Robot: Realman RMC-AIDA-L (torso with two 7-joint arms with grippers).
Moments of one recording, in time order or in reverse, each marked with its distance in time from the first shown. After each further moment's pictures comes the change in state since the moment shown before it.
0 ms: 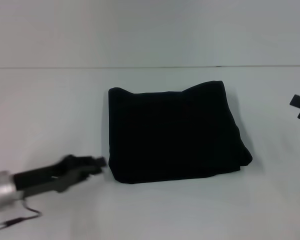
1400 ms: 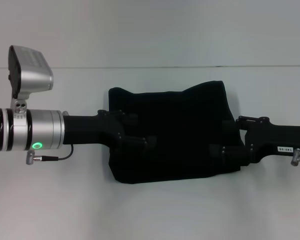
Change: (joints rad) left arm -0.222 0.005 0.231 0.119 0.000 -0.094 0.765; right arm 0.112 0.122 -0.284 -0.177 -0.162 -0.022 -0.637
